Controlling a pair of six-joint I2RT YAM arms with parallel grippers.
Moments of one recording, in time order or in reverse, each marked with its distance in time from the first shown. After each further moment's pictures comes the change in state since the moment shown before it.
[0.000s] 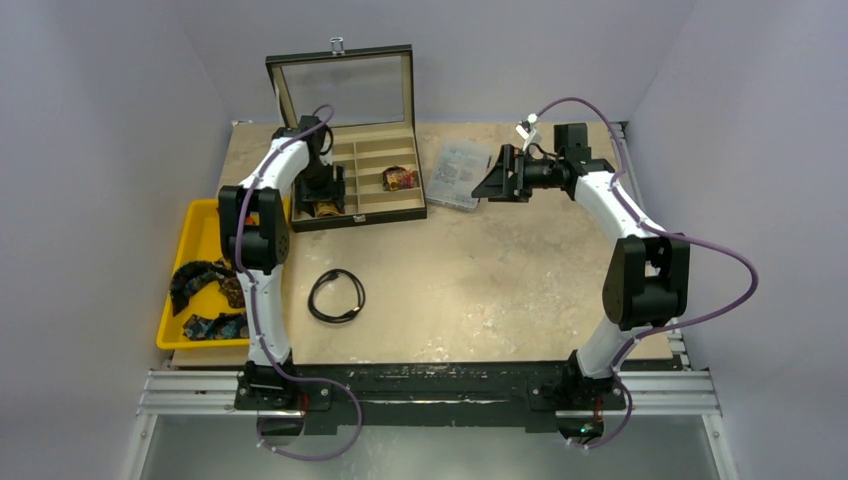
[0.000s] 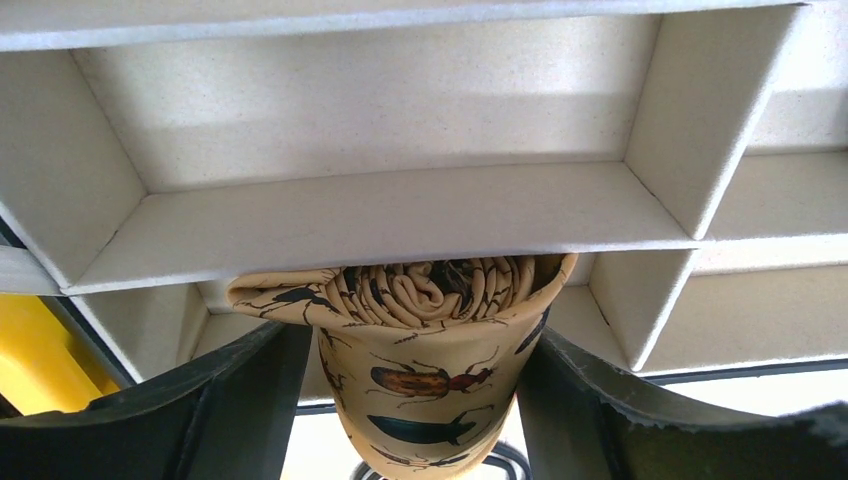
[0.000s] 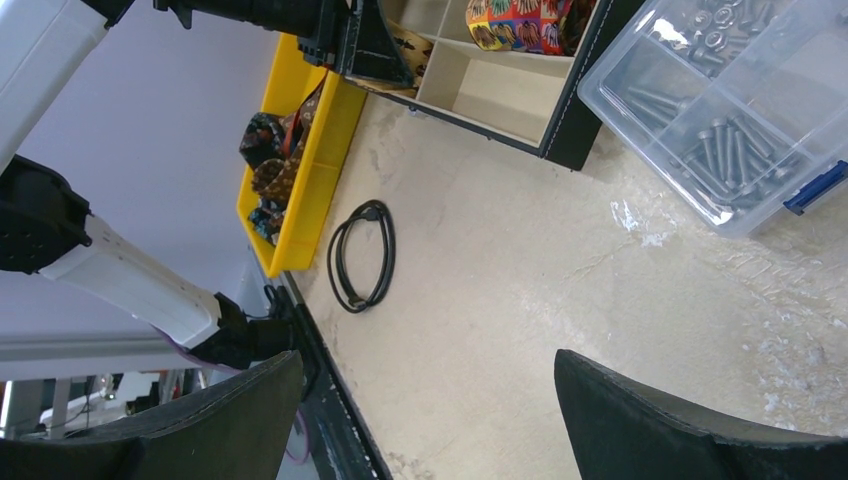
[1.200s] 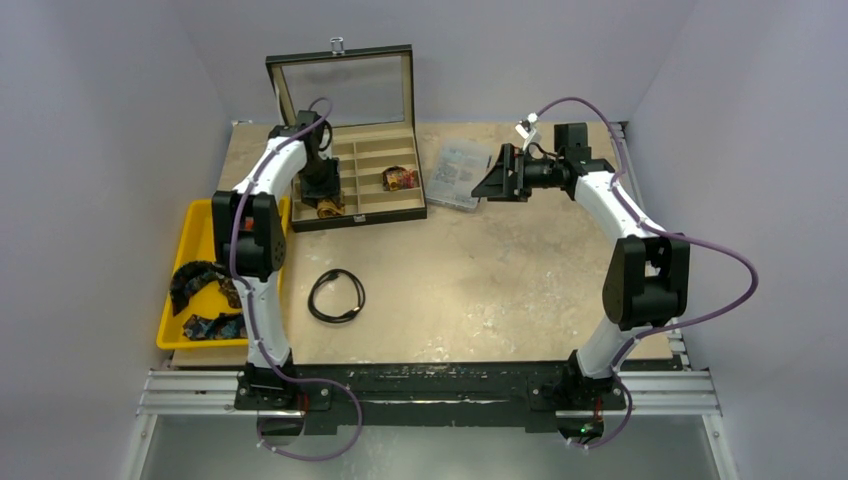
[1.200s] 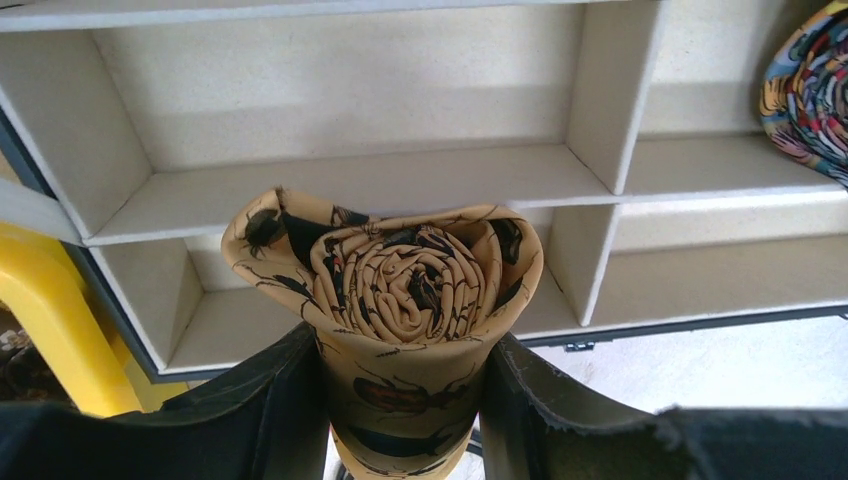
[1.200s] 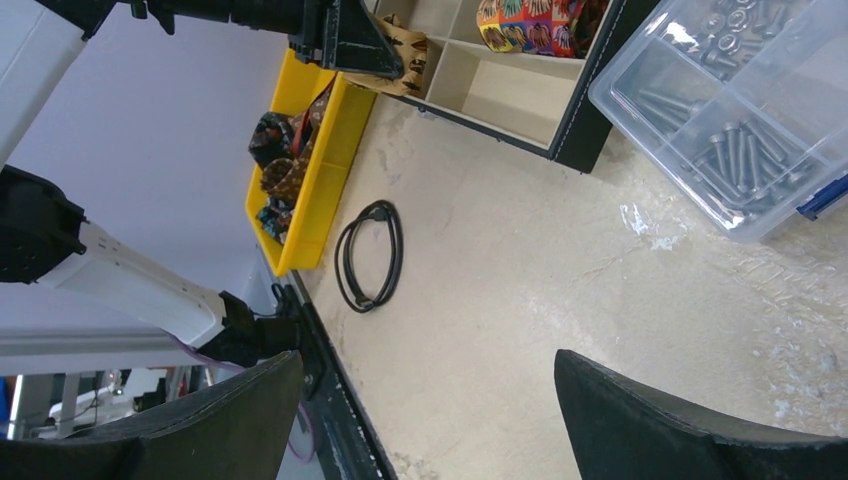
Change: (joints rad) left arm -0.014 -0.093 -0.049 0.041 0.018 -0.031; right arm 0.000 0.000 0.000 0.010 -0.018 0.008
